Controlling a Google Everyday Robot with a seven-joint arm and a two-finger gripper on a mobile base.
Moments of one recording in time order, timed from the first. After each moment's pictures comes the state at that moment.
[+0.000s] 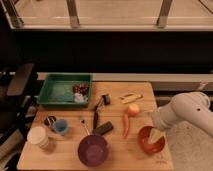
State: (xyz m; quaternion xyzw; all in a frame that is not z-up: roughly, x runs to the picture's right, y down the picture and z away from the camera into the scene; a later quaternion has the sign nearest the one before) arm 0.213 0.186 0.681 -0.26 -0.16 0.03 0.95
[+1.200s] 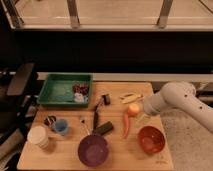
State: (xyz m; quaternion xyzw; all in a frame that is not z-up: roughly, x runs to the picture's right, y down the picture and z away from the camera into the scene) arm 0.164 0.126 0.740 -0.26 -0.19 0.18 0.93
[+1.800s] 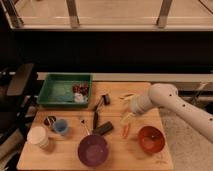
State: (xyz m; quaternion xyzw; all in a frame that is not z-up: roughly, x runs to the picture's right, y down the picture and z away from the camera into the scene) arm 0.109 0.128 0.760 -0.27 -0.23 0.22 0.91
